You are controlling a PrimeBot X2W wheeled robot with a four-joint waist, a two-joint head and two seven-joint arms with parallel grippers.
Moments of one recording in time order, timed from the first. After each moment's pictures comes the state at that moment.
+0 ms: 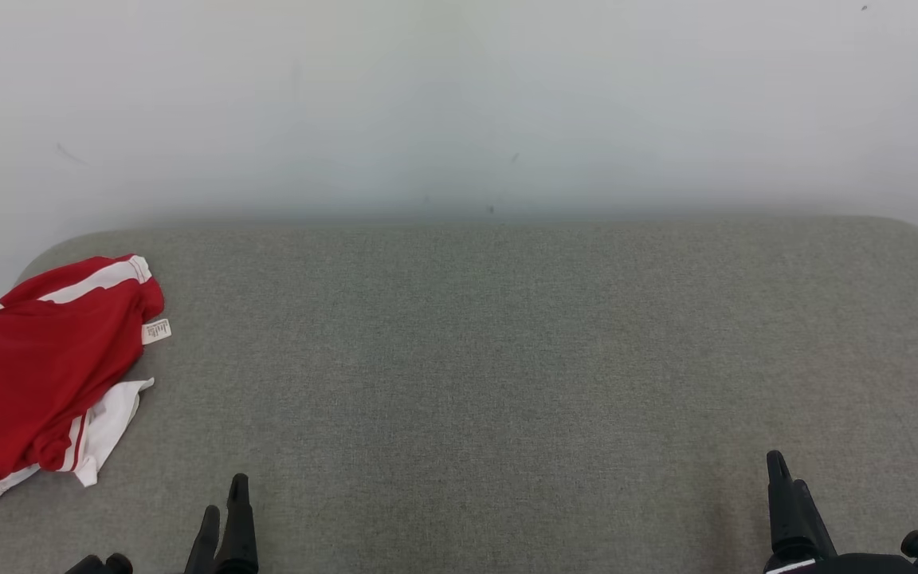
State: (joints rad) left arm -0.02 0.04 -0.02 0.25 -1.01 -0.05 -0.06; right arm 0.02 -0.04 -0.06 0.25 0.98 0.12 -0.06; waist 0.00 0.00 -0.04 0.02
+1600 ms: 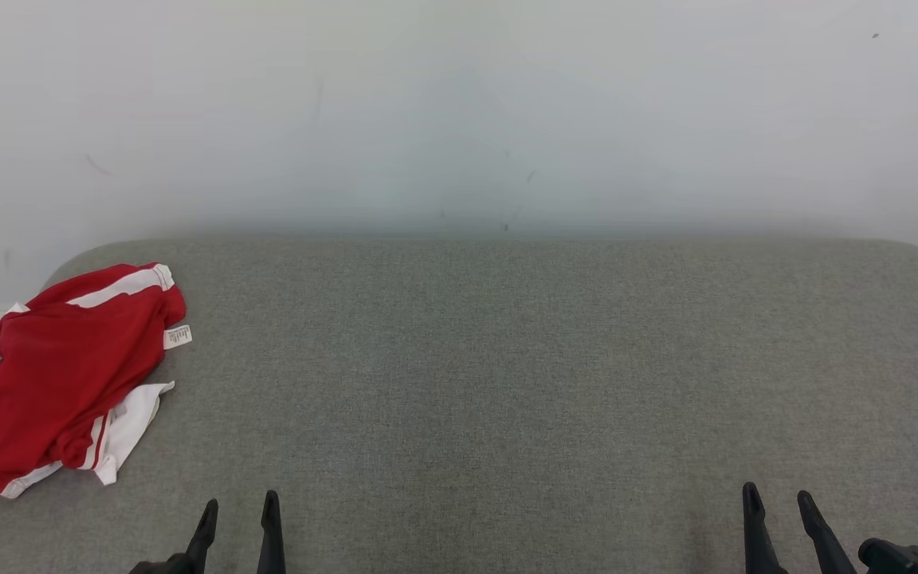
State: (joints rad) left arm 0.02 0.09 -0.11 0.25 -0.34 -0.02 -0.19; right arm 0.08 -0.05 -0.06 0.23 0.33 0.13 -0.15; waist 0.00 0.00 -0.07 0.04
